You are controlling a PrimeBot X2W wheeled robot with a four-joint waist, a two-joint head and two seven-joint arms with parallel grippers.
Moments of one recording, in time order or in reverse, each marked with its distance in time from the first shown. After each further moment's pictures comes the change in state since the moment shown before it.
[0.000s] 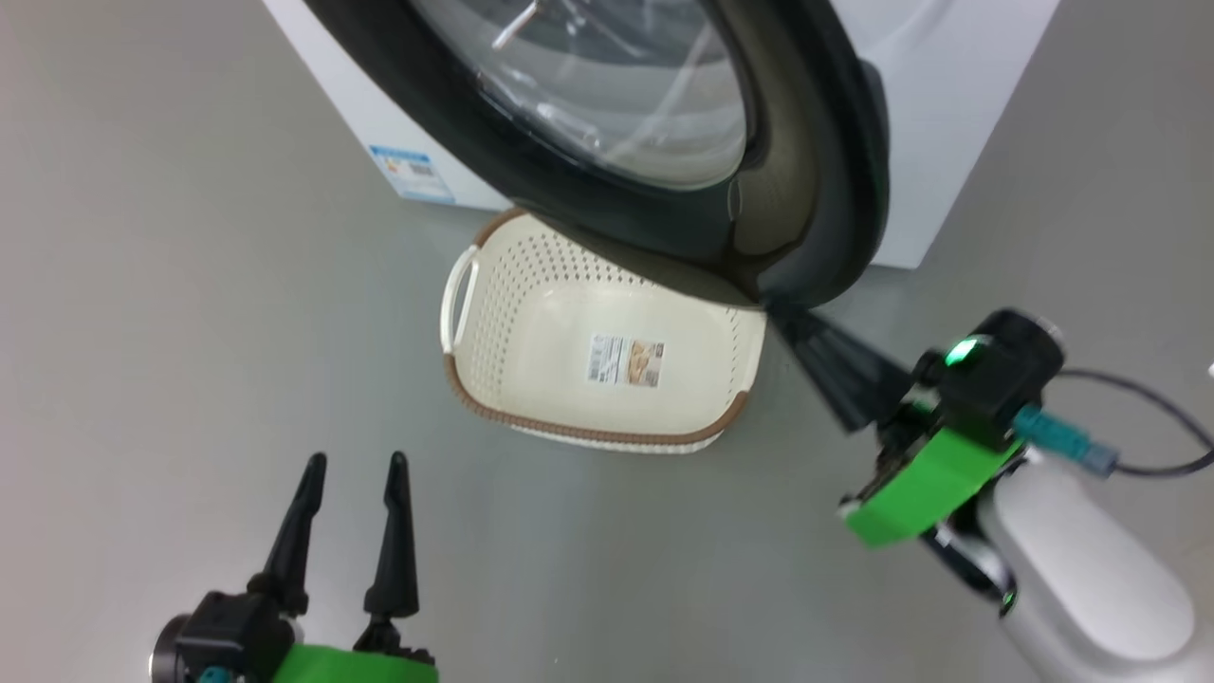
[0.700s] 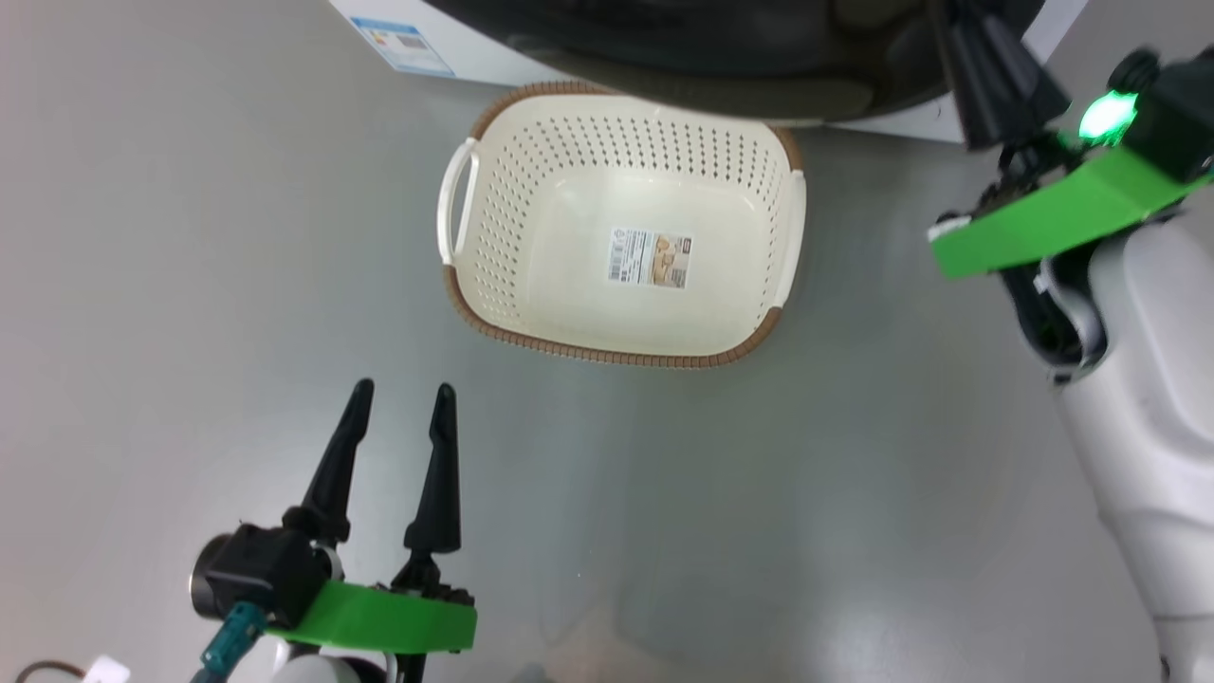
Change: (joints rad) left arm -0.125 -0.005 -0.081 0.007 -0.037 -0.003 0.000; right arm -0.325 0.082 -0.274 0.165 0.031 0.006 0.000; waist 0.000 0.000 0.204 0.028
